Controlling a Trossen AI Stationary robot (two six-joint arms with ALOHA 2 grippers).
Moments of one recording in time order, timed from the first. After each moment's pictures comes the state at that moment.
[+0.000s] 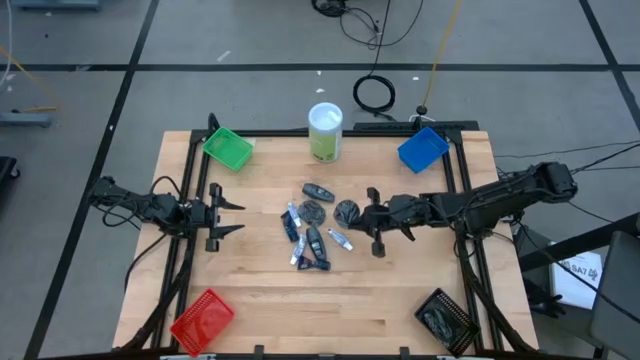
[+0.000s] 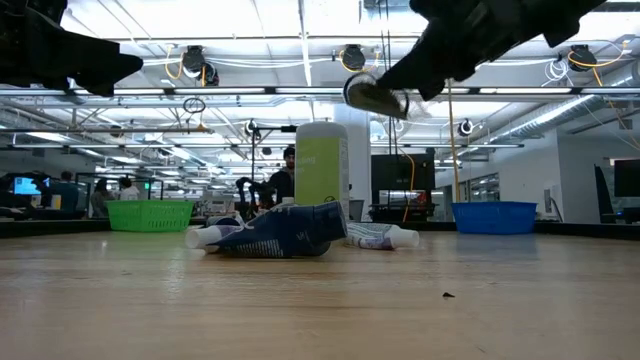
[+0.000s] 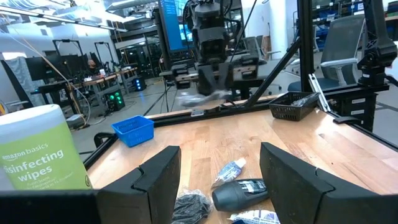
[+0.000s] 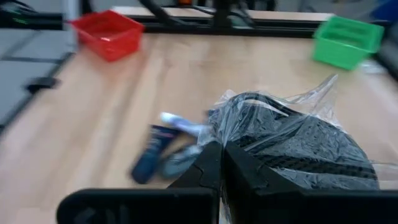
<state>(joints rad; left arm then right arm) -0.35 0.03 0.07 0.03 -0.34 0.20 0.14 1.28 0.69 0.18 0.07 0.05</state>
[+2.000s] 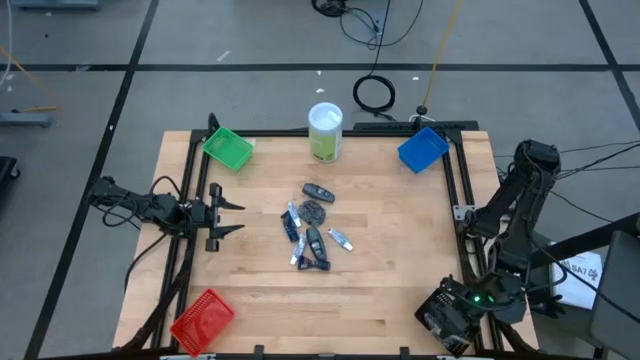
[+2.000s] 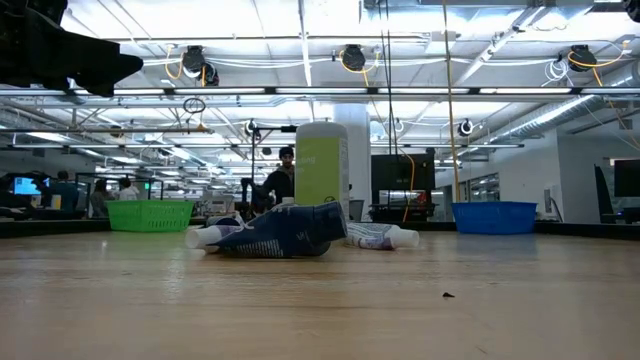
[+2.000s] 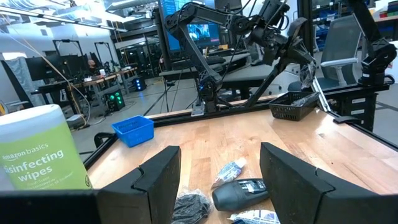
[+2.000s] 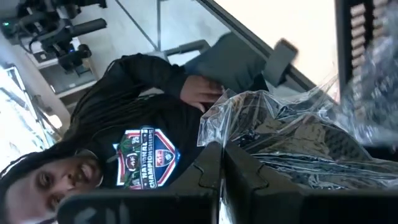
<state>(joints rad) -0.35 0.03 0.07 0.03 -0.34 0.20 1.20 1.12 0.69 -0.13 0.28 2.16</state>
